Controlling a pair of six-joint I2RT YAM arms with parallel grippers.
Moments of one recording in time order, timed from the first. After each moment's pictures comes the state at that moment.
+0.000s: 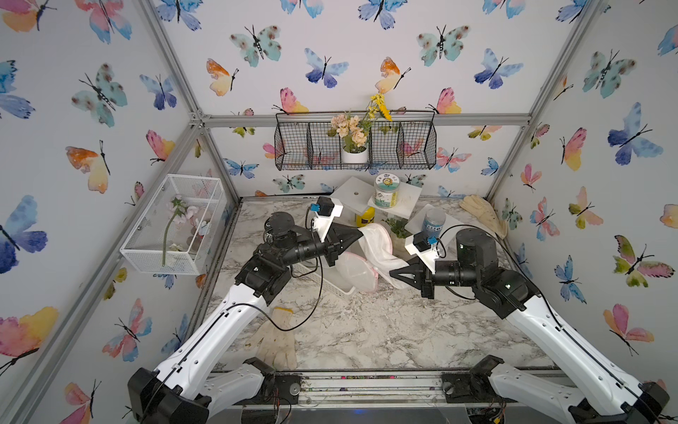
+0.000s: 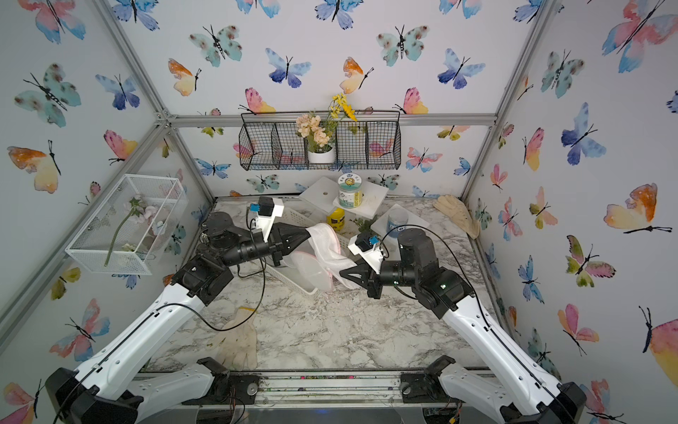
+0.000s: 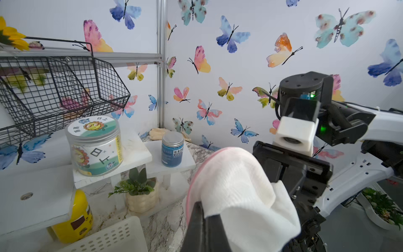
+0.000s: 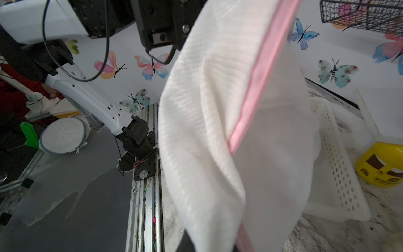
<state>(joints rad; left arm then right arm) -0.53 1.14 1.13 -0.03 0.67 -0.15 0.60 1.03 1.05 -0.49 -0.79 -0.17</state>
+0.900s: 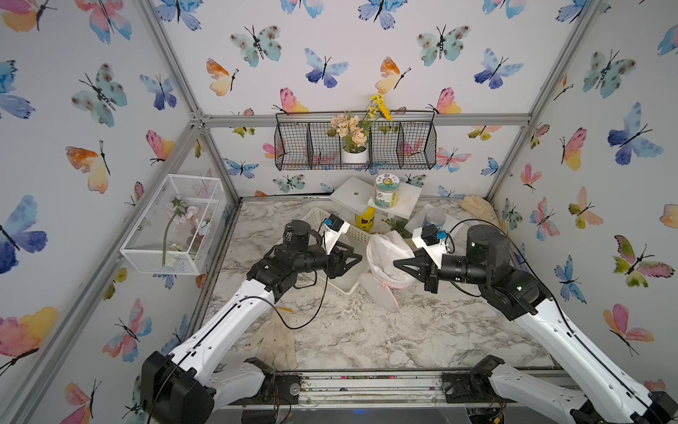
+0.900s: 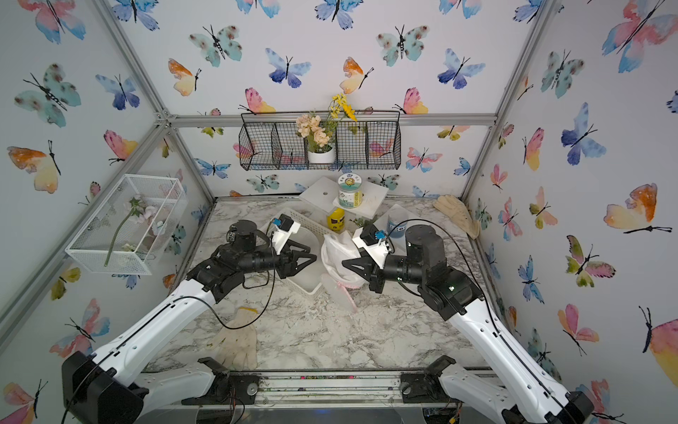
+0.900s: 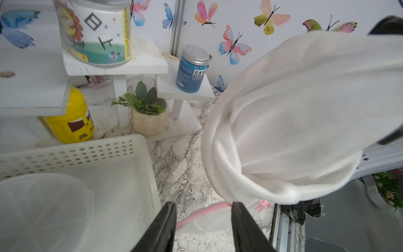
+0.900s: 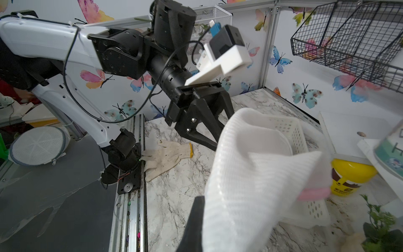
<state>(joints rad) -0.53 1.14 1.02 -0.28 0.61 -0.05 0.60 0.99 1.09 -0.46 -0.68 -0.15</state>
